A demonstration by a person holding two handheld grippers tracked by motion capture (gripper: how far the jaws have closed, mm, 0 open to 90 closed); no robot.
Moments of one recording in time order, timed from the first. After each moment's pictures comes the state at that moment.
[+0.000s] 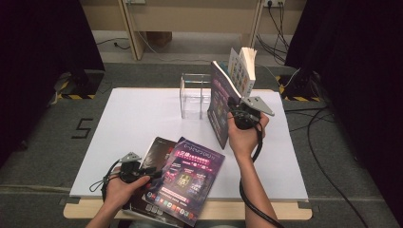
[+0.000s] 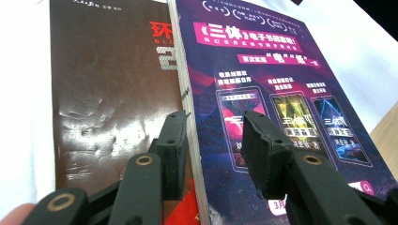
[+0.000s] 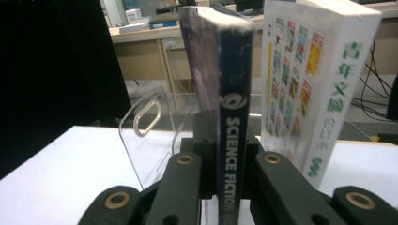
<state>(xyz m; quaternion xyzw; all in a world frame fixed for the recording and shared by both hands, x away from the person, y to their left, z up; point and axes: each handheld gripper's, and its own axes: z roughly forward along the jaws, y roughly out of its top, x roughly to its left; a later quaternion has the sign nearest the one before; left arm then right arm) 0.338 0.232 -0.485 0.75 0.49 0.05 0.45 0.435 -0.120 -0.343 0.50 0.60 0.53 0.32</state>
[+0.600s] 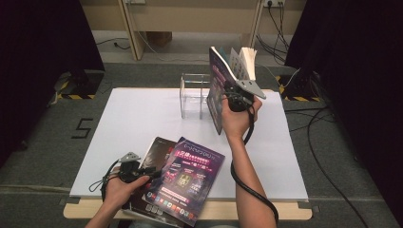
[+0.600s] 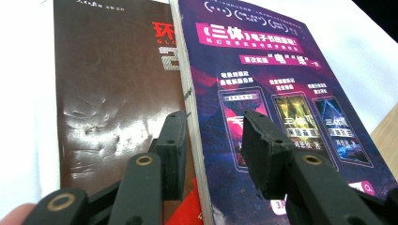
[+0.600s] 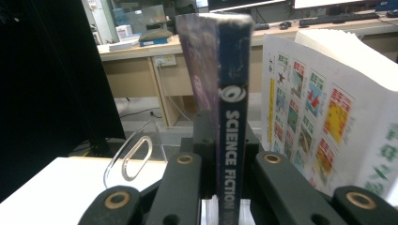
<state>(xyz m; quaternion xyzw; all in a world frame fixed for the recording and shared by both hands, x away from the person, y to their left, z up) 0.339 0.233 -0.485 0.75 0.49 0.05 0.45 0.479 -0.103 -0.327 0.50 0.58 0.54 0.35</state>
